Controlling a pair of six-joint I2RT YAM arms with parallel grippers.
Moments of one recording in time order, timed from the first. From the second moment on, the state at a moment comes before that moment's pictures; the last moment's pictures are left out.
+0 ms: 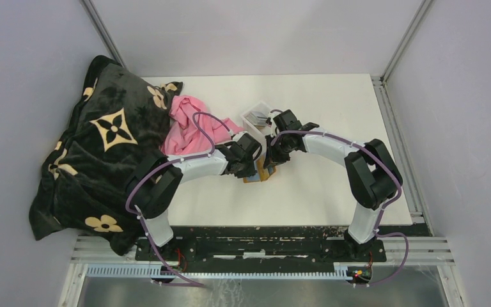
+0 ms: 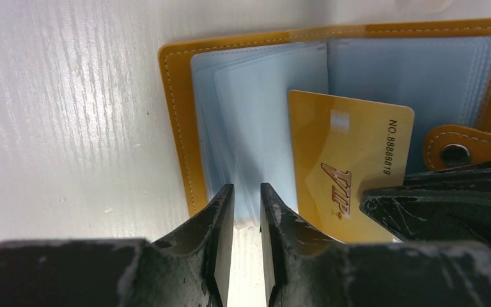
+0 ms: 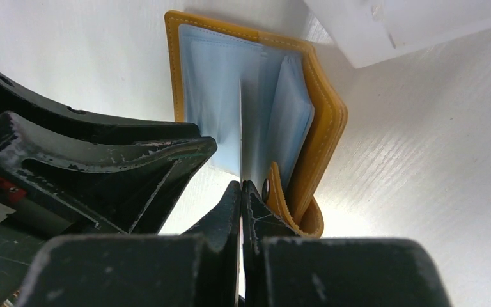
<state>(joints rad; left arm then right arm) -0.79 1.77 1.05 -0.34 -0.16 -0.84 0.56 1.82 1.20 -0.46 -0.36 0.45</state>
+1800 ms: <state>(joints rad) -0.79 1.77 1.05 -0.39 -0.23 -0.84 0.49 1.79 1.20 -0.43 -0.41 0.48</state>
